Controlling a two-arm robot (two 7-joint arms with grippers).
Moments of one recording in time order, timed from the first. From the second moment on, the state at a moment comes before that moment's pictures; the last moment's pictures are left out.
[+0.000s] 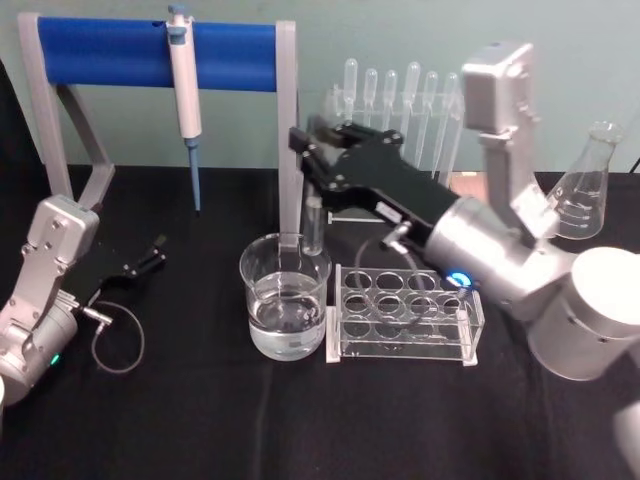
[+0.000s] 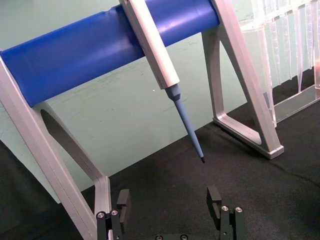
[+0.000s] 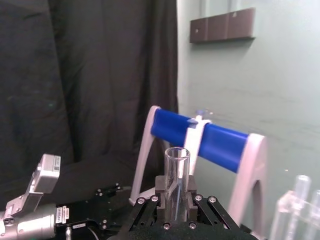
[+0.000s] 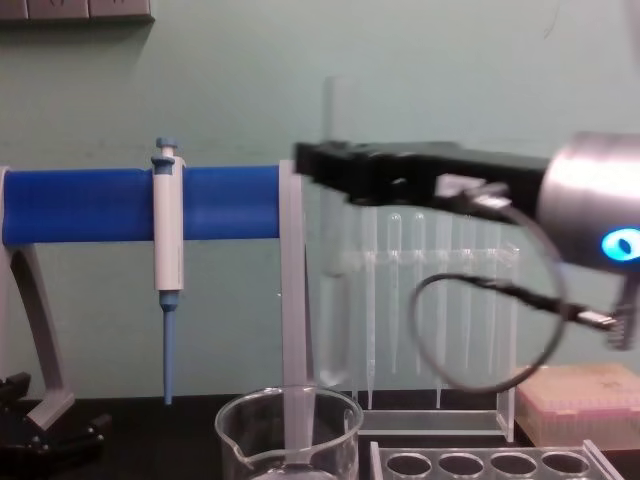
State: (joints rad) left arm -0.20 0.60 0.45 -1.41 -0.25 -0.12 0.03; right arm 0.31 0.31 -0.44 -1.75 0.37 0.16 0.35
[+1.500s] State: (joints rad) left arm -0.20 0.60 0.45 -1.41 -0.25 -0.12 0.03; right arm 0.30 0.24 -0.52 -1.45 0.31 -0.02 0.41
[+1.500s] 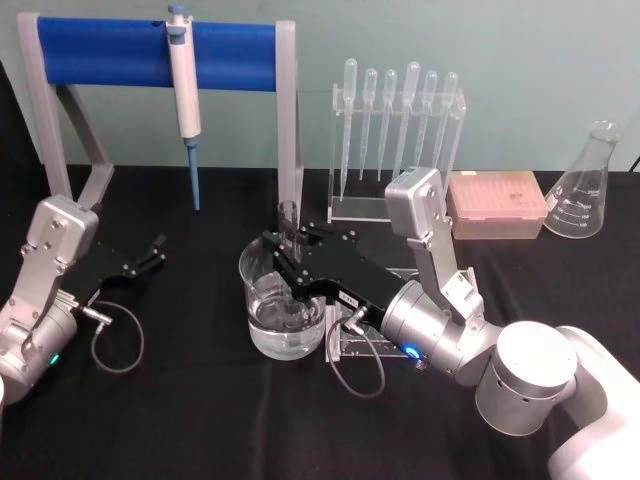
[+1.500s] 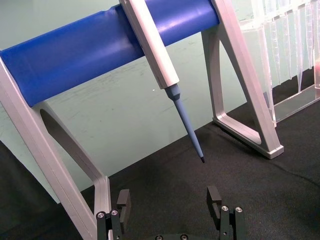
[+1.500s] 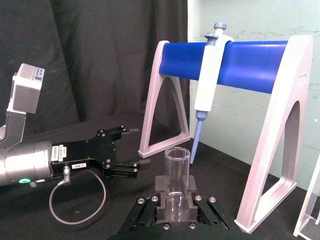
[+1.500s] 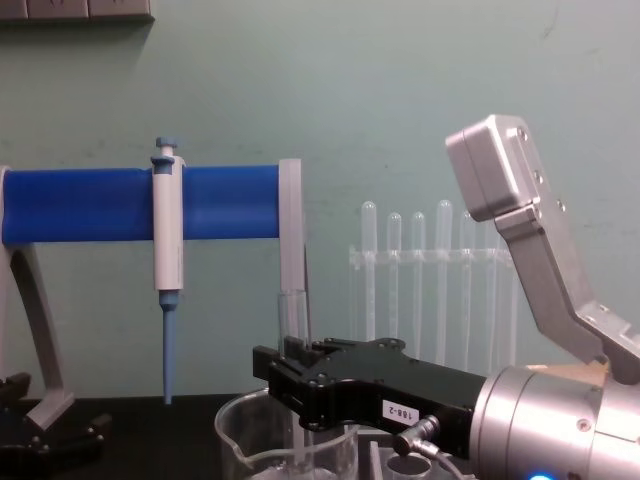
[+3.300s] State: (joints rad) left arm -0.20 0.60 0.45 -1.41 -0.25 -0.12 0.03; right arm 0.30 0.24 -0.52 -1.45 0.31 -0.02 0.41
